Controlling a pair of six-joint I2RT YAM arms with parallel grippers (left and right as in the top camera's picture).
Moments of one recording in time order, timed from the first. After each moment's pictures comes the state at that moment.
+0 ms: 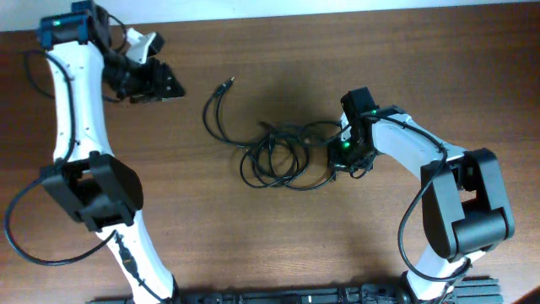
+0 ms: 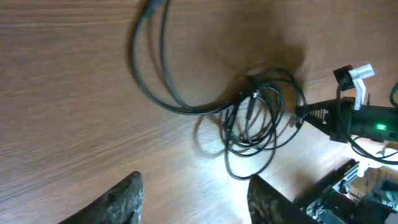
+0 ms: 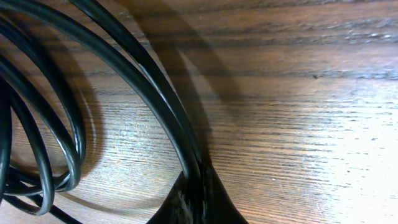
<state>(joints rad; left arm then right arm) 0.14 2.20 2.28 -1.63 0.55 0.28 0.23 1.87 1.11 -0.74 -0.27 0.38</state>
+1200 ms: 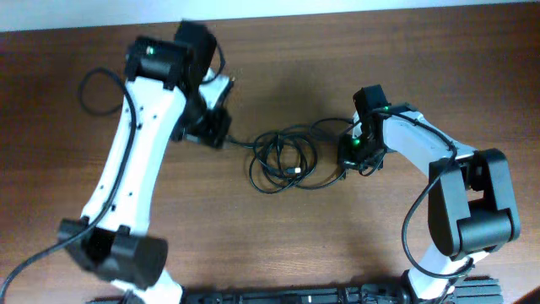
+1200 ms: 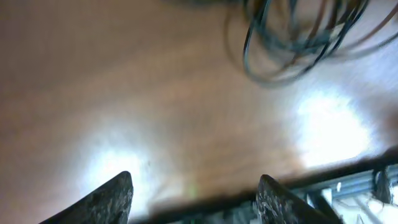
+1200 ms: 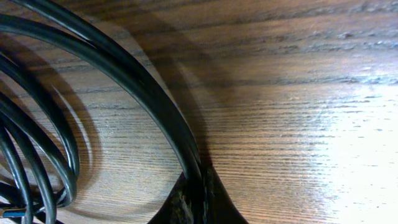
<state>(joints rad) -0.30 1.81 1.93 -1.69 0.03 0.03 0.16 1.87 1.11 -0.76 -0.25 0.38</state>
